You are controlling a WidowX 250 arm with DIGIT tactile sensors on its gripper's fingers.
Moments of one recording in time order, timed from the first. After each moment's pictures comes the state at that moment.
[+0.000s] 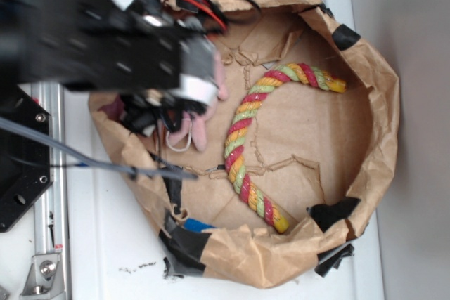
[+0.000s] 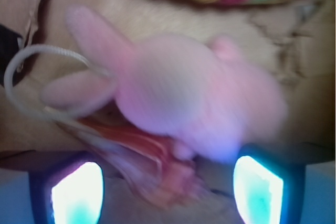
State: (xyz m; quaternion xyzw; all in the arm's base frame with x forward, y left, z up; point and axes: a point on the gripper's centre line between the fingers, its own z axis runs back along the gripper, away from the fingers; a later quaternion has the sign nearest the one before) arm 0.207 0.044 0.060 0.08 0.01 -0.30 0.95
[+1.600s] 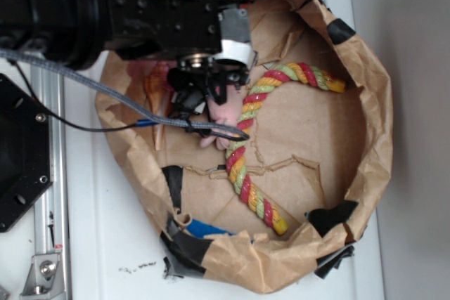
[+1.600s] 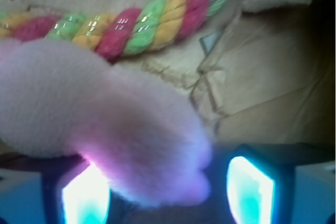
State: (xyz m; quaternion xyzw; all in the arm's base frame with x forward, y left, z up) arm 0.240 0.059 0.028 0.07 -0.03 -0.23 0.97
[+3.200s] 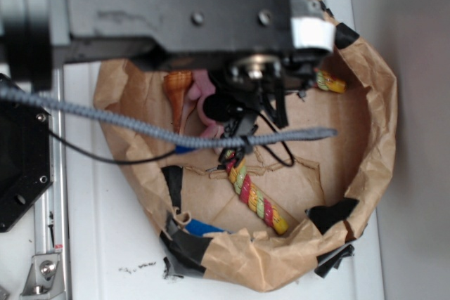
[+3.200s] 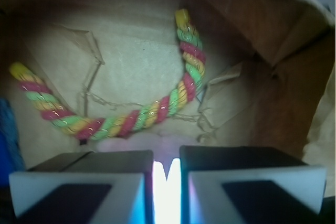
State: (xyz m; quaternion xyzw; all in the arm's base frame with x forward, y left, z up) arm 0.258 0.014 0.114 0.02 -0.03 -0.07 1.00
